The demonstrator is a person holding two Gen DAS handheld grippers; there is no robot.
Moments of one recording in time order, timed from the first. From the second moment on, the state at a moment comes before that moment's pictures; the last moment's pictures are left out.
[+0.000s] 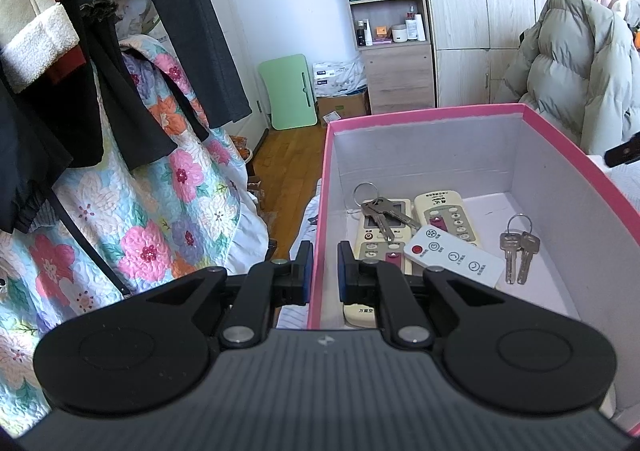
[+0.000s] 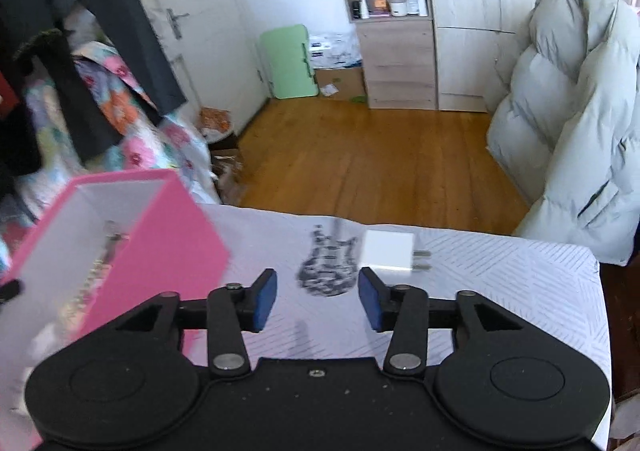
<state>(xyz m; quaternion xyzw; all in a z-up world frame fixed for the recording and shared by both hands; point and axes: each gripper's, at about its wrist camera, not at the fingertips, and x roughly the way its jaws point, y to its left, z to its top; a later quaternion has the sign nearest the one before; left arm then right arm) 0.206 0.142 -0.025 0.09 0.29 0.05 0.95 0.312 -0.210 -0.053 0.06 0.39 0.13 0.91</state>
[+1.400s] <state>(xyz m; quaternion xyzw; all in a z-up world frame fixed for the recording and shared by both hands) 0.204 0.141 -0.025 0.09 0.29 0.05 0.95 0.249 -0.166 0.016 -0.03 0.26 0.24 0.93</state>
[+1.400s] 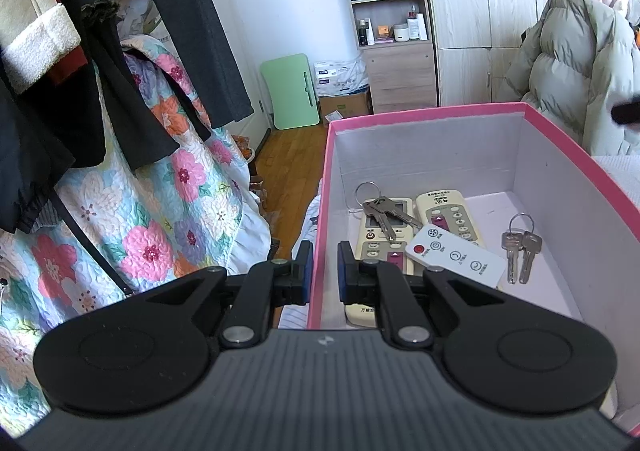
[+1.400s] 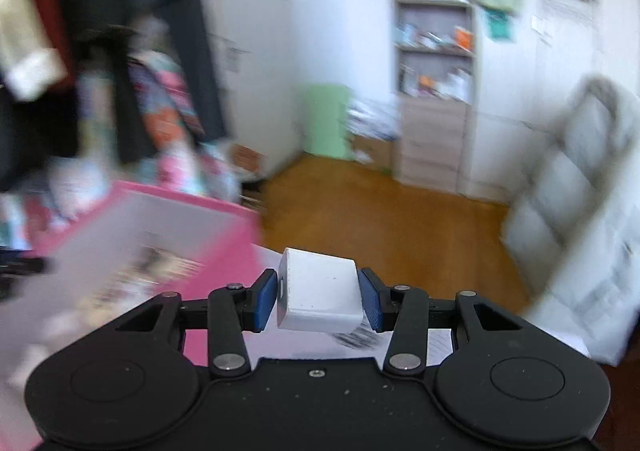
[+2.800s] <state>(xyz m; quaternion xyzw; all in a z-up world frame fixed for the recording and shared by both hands) 0.206 0.142 -0.026 0.08 0.30 0.06 0.95 0.201 -0.148 0.023 -0.01 0.29 0.25 0.92</state>
